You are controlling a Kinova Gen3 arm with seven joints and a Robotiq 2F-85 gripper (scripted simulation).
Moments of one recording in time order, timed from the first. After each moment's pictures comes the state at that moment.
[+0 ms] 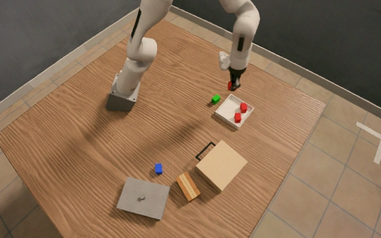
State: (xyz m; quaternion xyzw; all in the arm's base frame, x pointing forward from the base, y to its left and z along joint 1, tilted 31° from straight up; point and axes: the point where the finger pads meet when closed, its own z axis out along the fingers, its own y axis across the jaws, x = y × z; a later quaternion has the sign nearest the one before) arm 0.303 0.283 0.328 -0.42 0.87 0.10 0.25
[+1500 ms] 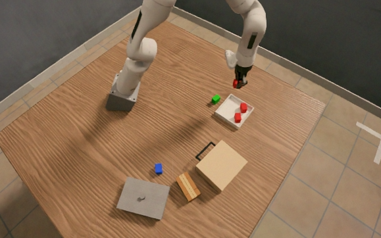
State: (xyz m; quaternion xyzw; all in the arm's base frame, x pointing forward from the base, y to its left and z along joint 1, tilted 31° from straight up) arm 0.308 0.310 0.338 -0.45 0.85 0.08 0.25
